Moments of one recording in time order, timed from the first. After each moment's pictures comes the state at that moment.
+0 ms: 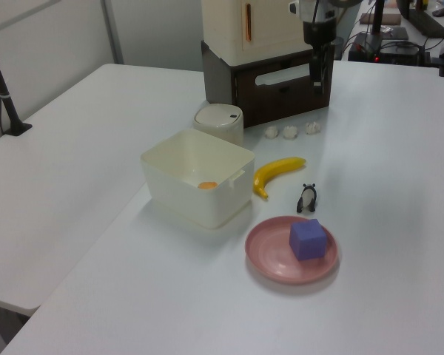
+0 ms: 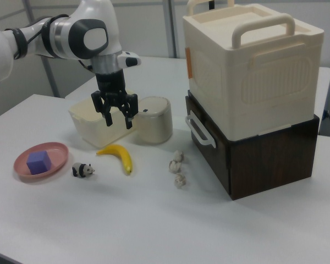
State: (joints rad) arm 0.00 0.22 -0.05 -1.55 -0.05 1.68 -0.11
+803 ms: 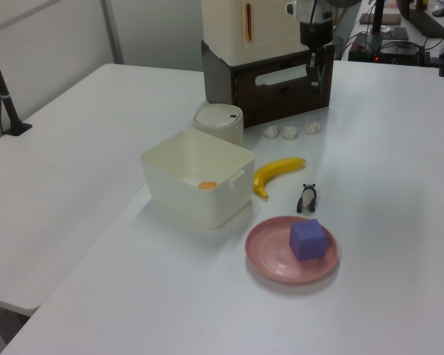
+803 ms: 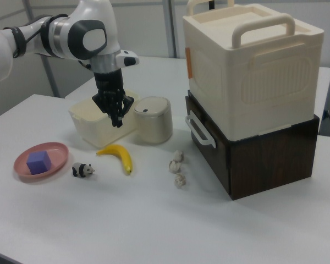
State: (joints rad) arm 0.01 0.22 -0.05 -1.55 0.00 1.71 -0.11
